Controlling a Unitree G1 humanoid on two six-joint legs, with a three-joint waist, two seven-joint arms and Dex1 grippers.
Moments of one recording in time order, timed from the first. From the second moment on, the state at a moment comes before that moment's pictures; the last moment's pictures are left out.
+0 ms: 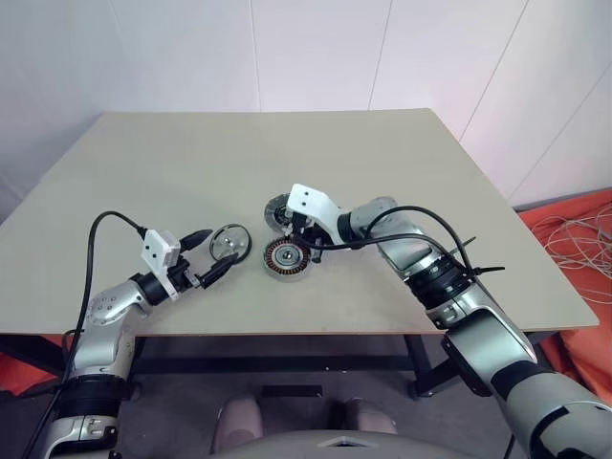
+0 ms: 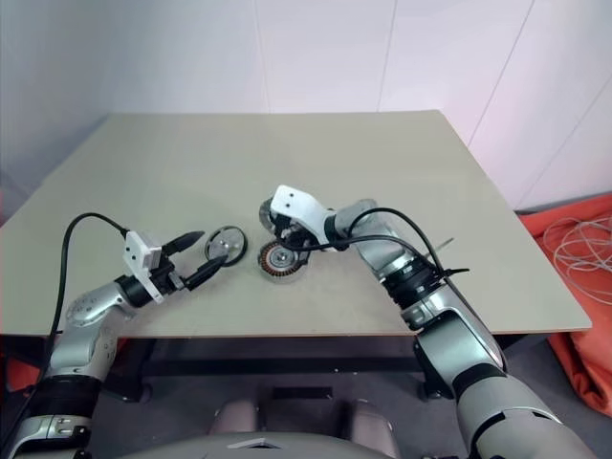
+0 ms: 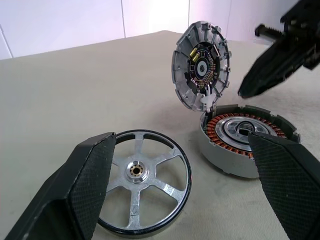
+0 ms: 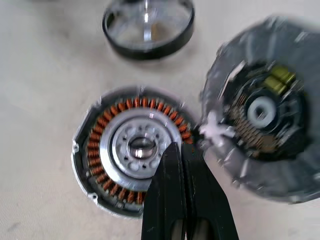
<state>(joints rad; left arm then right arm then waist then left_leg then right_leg) -0.12 0.45 0.16 0.19 -0.40 -0.04 -0.93 -0.81 -0.31 0.45 0.25 -0.07 0.58 0.98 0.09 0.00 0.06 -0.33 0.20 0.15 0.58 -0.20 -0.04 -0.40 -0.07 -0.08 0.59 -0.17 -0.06</state>
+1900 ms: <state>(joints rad) -0.13 0.45 0.15 0.19 -0.40 -0.04 -0.93 -0.76 -0.25 0.44 0.34 -0.04 0.50 0.96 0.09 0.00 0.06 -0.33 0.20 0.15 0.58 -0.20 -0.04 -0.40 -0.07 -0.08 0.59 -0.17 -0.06</state>
